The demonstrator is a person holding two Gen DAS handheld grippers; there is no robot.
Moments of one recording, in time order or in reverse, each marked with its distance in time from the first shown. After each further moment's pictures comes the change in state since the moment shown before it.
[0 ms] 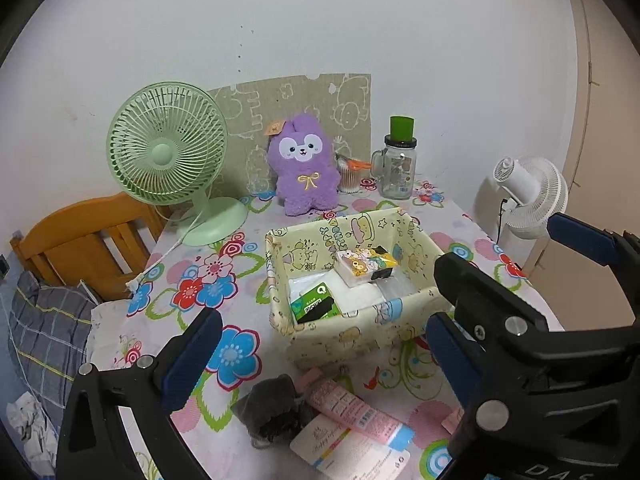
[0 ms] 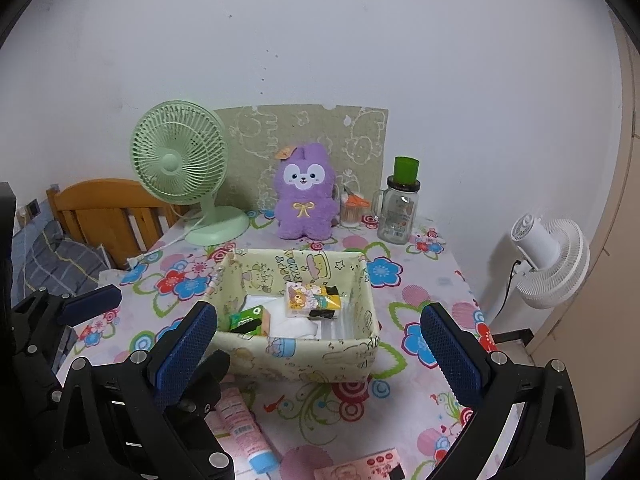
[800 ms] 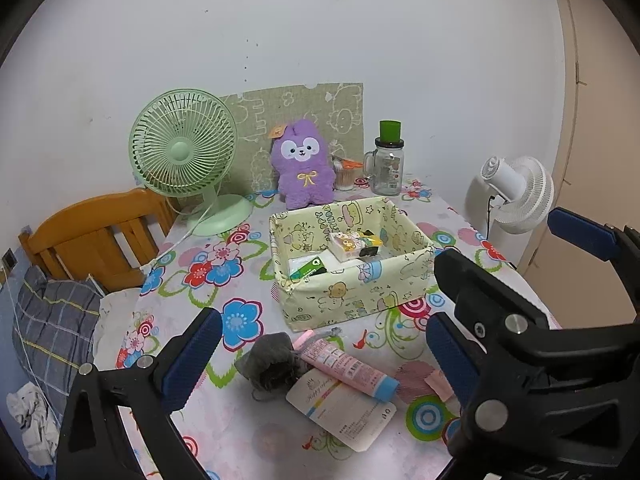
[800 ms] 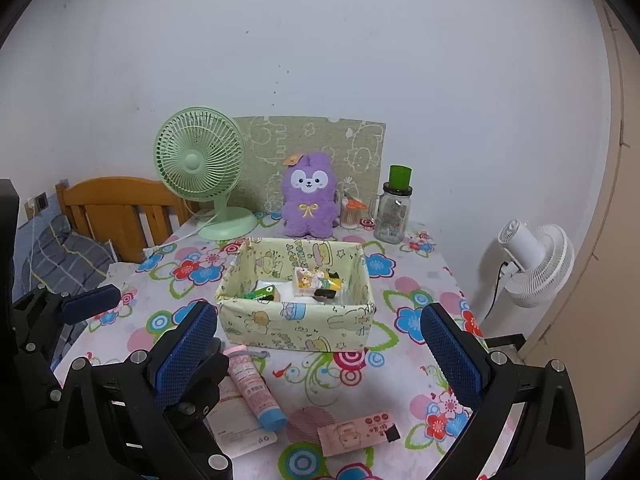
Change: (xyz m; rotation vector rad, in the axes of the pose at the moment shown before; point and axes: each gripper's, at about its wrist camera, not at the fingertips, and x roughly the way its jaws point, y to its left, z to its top) left arm -0.056 -0.008 -0.039 0.003 -0.034 0.002; right arm -0.062 0.011 -0.033 -0.021 -0.046 -0.010
